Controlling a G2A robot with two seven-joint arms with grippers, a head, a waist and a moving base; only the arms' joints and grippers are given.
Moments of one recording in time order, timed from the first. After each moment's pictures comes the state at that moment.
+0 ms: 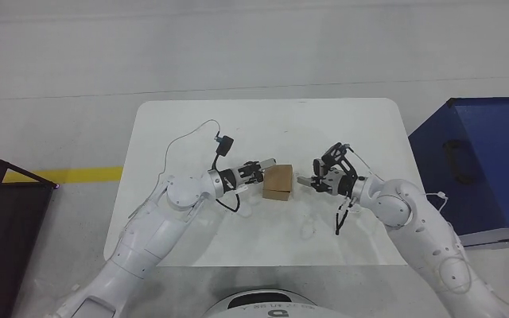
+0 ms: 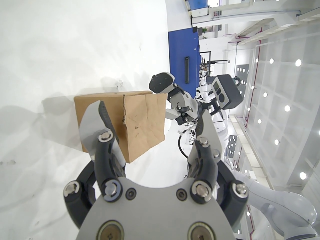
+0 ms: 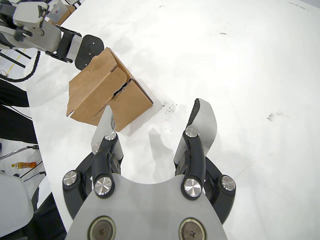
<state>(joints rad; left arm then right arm) 1.21 -1.20 -0.97 -1.48 -0.10 -0.01 -0.65 -1.43 -0.95 1.22 -1.59 -0.69 -0.52 0.50</state>
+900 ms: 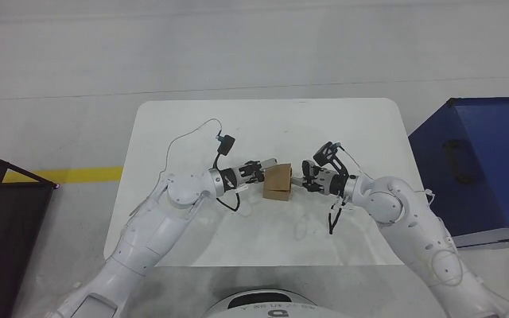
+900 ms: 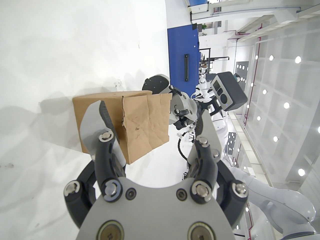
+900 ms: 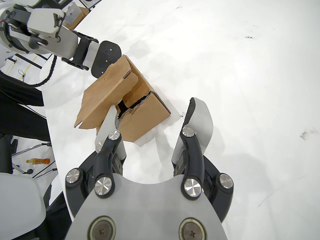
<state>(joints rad) 1.19 -1.20 -0.96 -1.46 -0.10 -0.02 -0.67 -1.37 -0.97 1.16 -1.56 -0.62 -0.54 0.52</state>
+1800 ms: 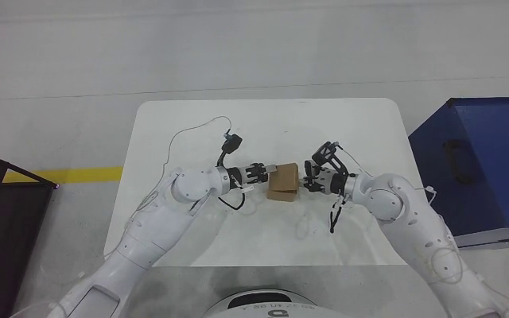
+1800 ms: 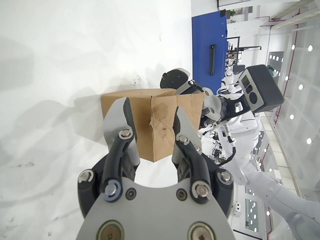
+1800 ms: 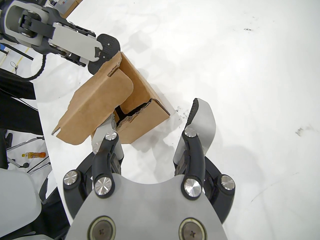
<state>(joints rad) 1.13 -1.21 -0.91 -1.45 0.03 0.08 -0.70 -1.35 -0.97 1.17 -1.56 -0.65 -0.53 0.56</state>
